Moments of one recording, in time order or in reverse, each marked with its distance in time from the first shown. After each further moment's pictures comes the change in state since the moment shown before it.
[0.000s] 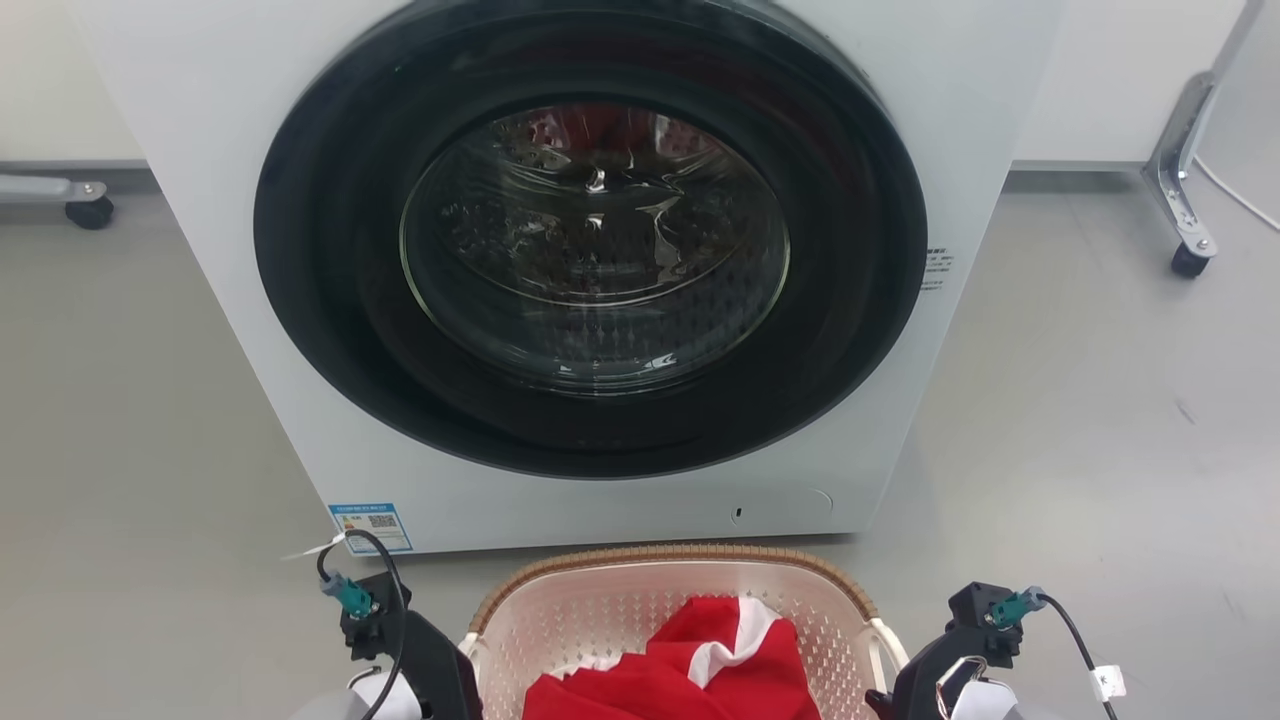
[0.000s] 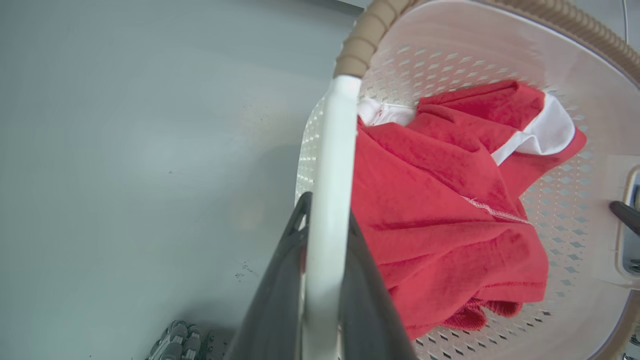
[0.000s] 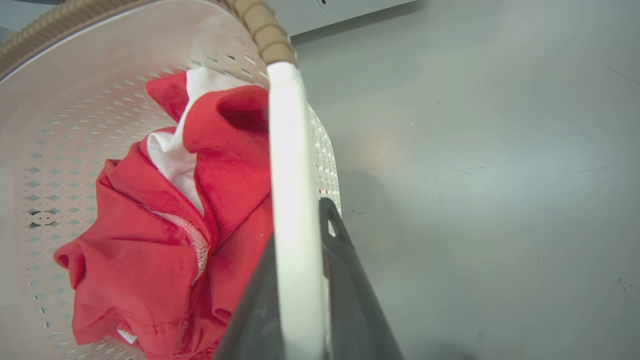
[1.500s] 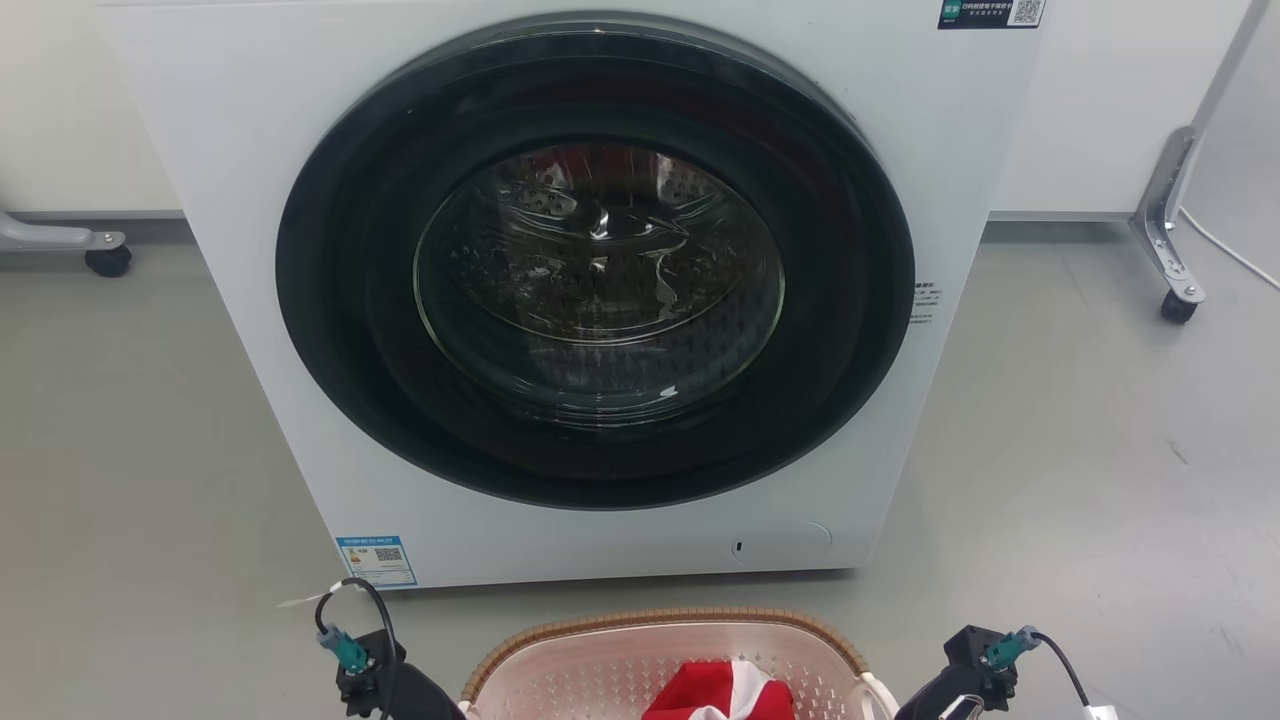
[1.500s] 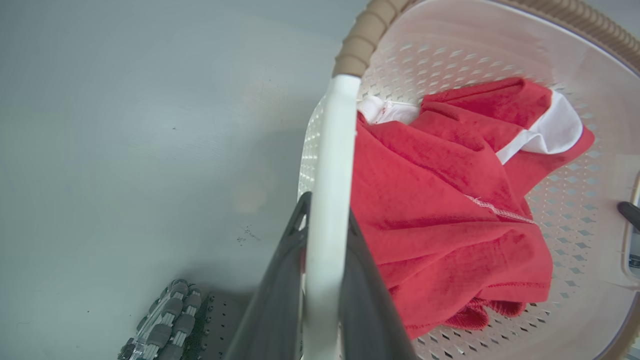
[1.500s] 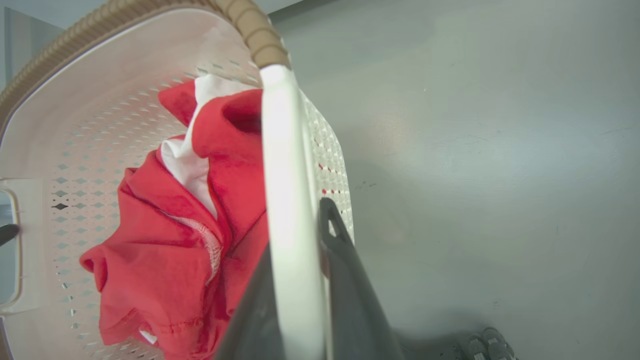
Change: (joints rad) left arm 0.073 0.009 0.004 0.002 -0.026 0.027 0.079; right arm 0.065 -0.004 0.063 -0.033 0.115 -0.002 0.087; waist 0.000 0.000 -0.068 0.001
